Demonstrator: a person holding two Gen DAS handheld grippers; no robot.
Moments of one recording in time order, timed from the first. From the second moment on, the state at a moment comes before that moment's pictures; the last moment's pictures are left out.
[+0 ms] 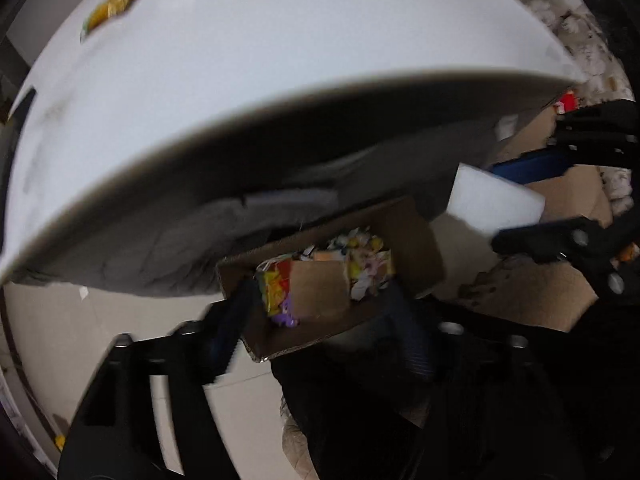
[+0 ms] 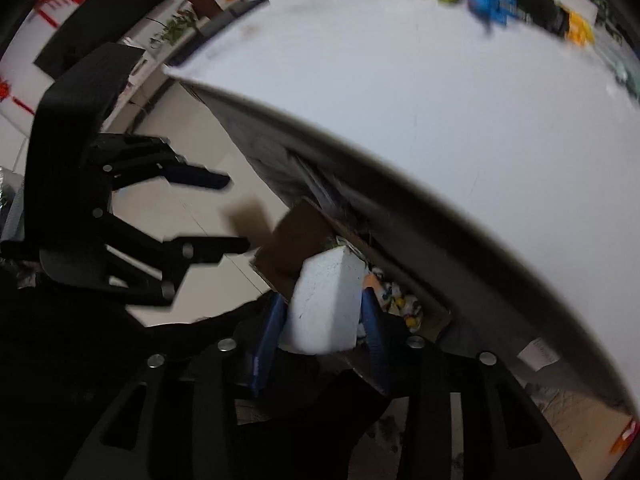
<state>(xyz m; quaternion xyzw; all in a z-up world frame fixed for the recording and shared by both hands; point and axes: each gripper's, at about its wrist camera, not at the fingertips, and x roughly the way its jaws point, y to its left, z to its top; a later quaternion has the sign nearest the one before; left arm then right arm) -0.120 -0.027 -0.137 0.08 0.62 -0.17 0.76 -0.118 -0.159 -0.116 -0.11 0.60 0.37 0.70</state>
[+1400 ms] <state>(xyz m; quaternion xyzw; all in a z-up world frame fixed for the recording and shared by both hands) 0.085 0.054 -0.058 0.05 0.50 0.02 0.87 0.086 -0.157 -0.038 -0.01 0.55 0.15 0.82</state>
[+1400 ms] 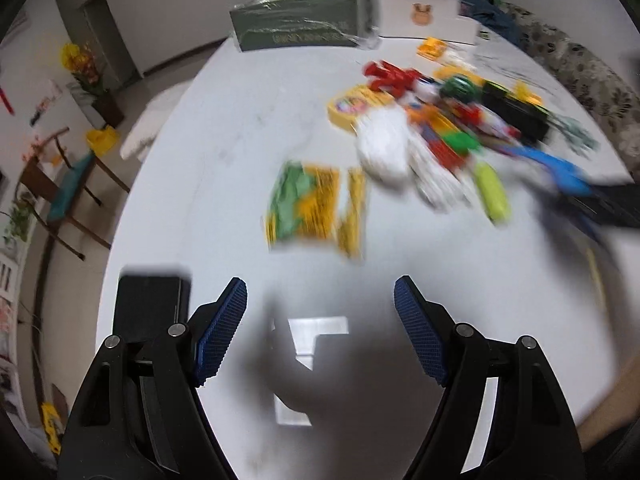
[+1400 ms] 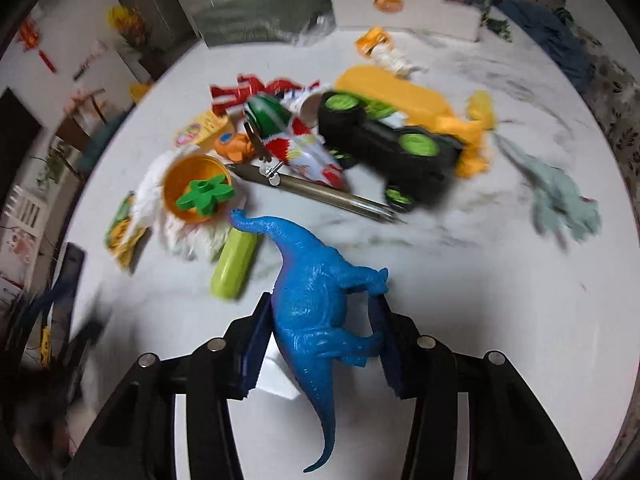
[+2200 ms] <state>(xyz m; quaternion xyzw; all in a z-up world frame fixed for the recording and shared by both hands) -0.054 0.027 0.018 0.06 0.46 -0.17 0.87 -0.032 -0.179 0.006 -0.02 0.53 0.29 0.80</state>
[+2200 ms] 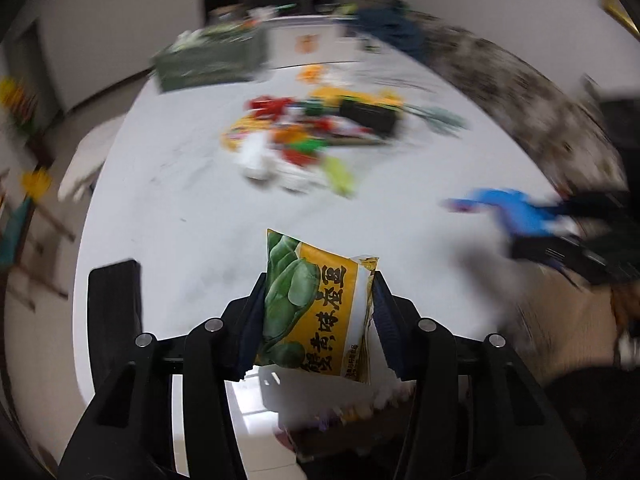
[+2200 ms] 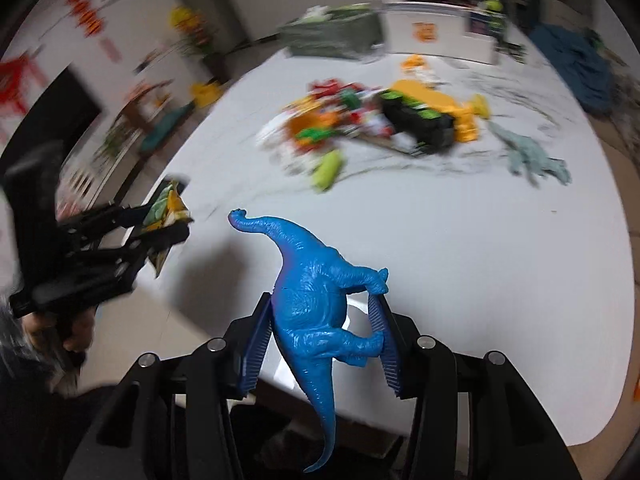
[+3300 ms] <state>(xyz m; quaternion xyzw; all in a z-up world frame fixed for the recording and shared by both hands) -0.084 0.010 -0.033 0.09 0.53 -0.11 0.84 0.135 -0.287 -0.013 -0.16 0.46 0.21 0.85</state>
